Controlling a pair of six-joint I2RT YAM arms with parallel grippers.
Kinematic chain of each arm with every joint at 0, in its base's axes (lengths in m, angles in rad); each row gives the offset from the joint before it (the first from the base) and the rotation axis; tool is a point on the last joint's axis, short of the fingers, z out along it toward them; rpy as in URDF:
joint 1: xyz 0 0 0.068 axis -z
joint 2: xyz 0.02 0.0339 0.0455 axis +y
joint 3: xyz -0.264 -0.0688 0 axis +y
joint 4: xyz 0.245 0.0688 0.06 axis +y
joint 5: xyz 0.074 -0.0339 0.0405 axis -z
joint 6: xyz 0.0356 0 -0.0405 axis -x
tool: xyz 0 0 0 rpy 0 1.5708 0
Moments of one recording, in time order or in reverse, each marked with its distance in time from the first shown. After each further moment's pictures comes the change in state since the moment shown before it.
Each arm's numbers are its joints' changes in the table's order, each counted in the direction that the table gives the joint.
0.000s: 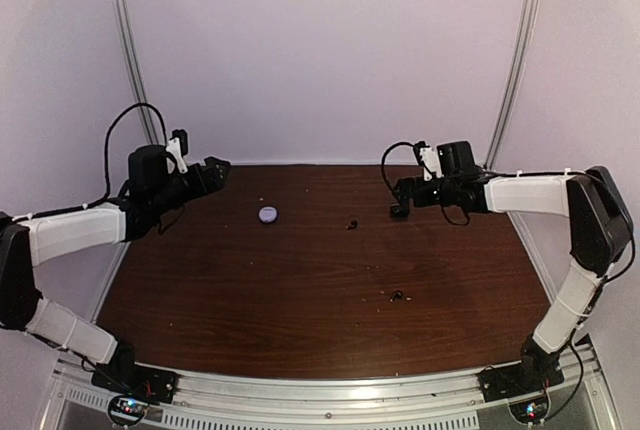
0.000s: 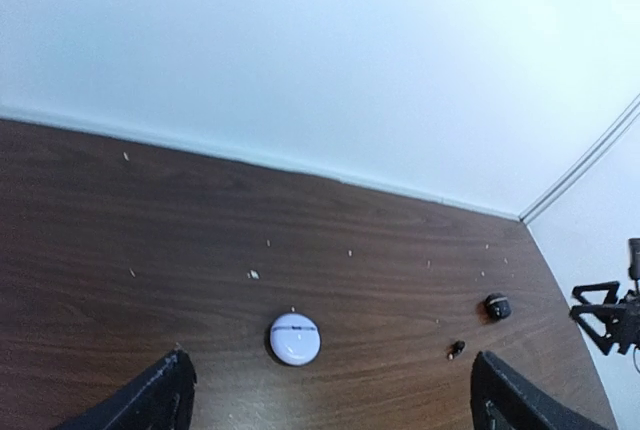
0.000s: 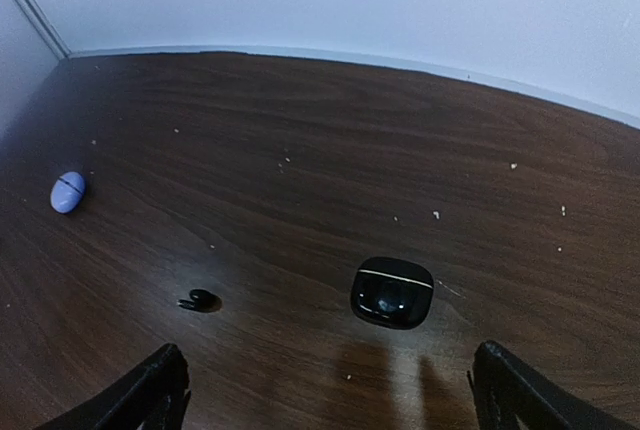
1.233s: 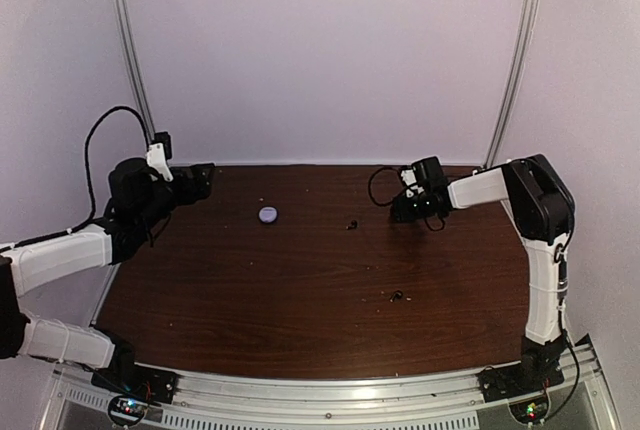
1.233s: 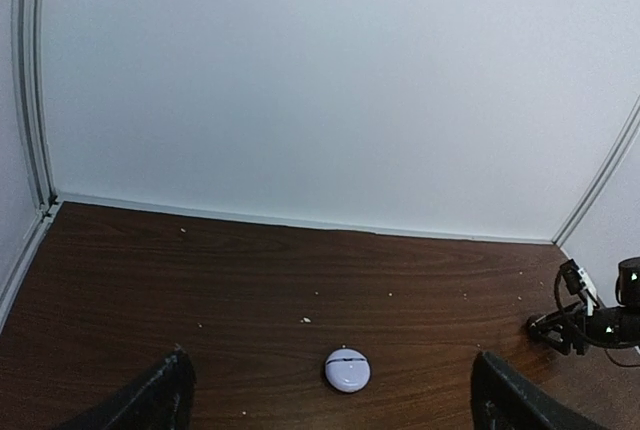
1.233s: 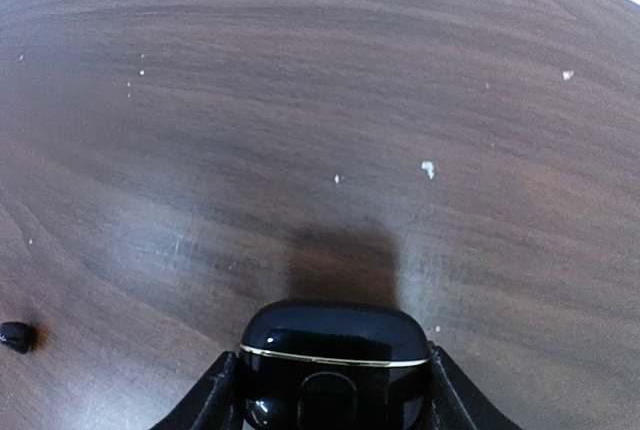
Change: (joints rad) left arm 0.003 -0.205 0.171 -0.139 -0.132 -0.171; right arm 0.045 0.465 -0.285 0.068 0.033 0.032
